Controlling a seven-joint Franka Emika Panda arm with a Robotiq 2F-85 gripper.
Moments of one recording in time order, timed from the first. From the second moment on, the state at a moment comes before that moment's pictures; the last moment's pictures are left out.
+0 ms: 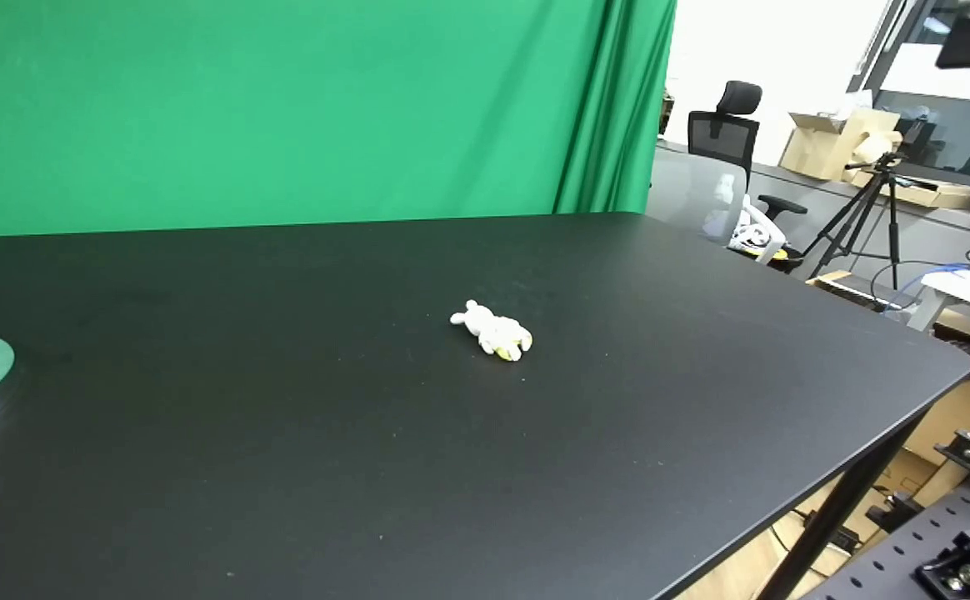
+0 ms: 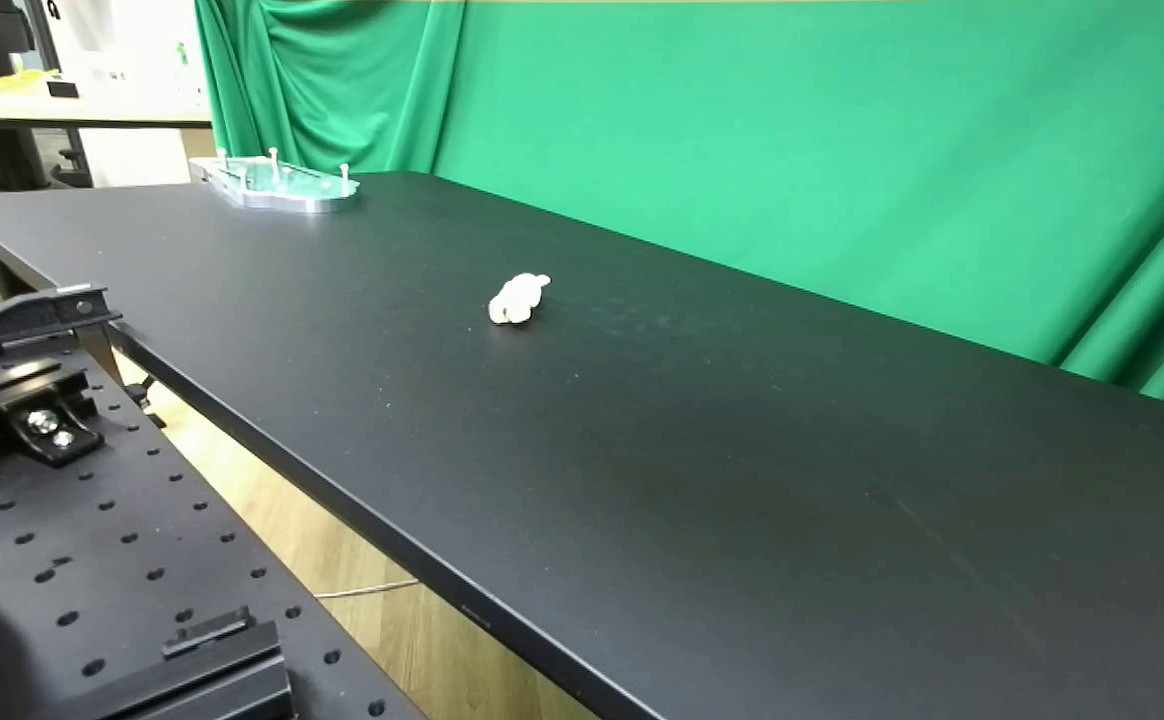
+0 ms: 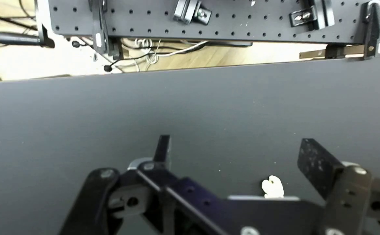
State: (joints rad) arm -0.15 -0.73 -0.28 -2.69 -0.12 1.84 -0.34
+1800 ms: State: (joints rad) arm 0.08 0.16 0.04 -2.62 -0.02 2.79 -0.22
